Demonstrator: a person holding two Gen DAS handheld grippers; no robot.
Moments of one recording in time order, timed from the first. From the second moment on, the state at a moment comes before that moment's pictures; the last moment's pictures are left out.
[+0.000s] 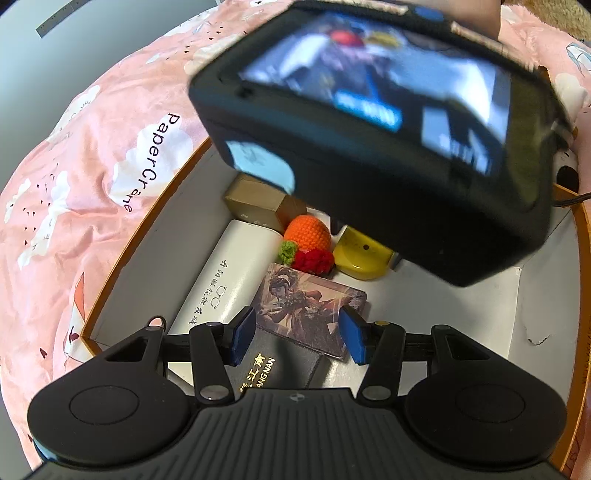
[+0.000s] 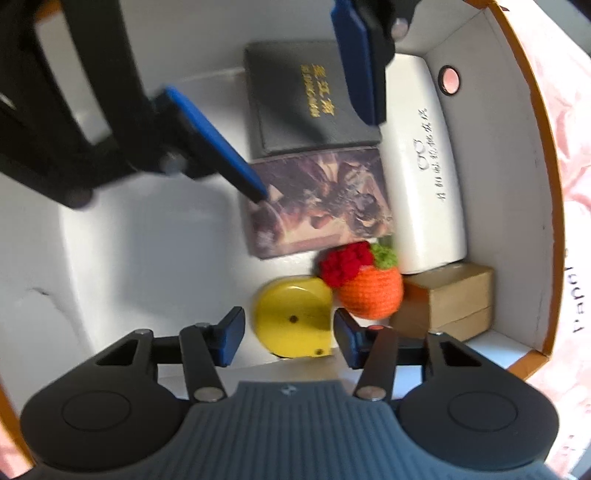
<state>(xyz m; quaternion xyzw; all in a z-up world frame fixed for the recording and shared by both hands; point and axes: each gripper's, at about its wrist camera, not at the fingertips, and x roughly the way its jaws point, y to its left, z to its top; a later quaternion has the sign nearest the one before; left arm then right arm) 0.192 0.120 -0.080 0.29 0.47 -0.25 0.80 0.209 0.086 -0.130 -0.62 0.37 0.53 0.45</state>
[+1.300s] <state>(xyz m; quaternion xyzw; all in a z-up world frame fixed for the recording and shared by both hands) 0.109 0.029 0.052 0.14 0.39 -0.24 0.88 0.181 -0.112 0.031 -0.15 0.37 0.39 0.83</state>
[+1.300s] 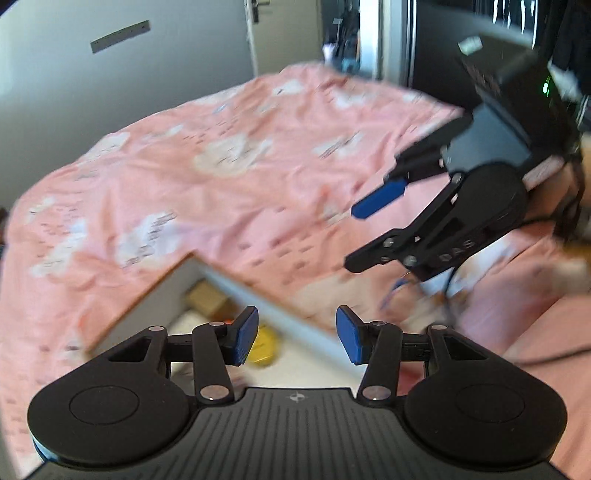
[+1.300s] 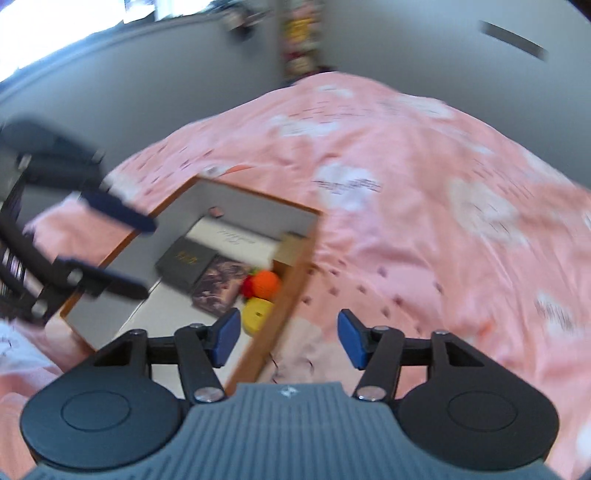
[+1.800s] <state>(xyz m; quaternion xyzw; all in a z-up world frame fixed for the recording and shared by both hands) 0.113 -0.066 -0.050 0.03 0.50 -0.29 0.82 0.116 -0.251 -0.046 0.03 0.46 0.23 0.86</state>
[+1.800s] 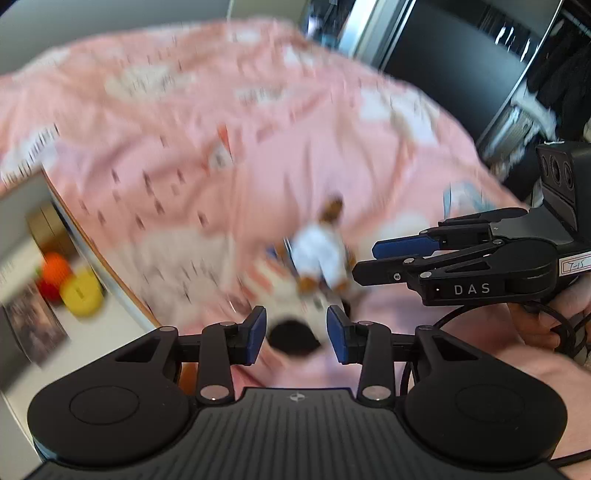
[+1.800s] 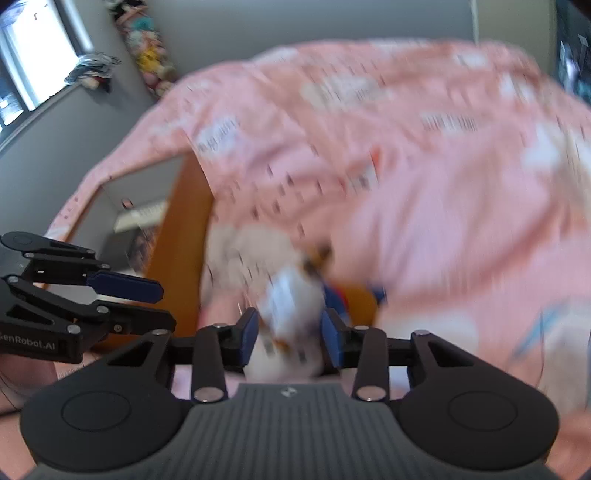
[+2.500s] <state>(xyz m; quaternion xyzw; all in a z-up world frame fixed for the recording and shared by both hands) 0.060 -0.062 -0.085 -0.02 0.58 -0.26 0.77 0.078 -0.250 -0.091 -0.05 0.51 0.29 0.81</state>
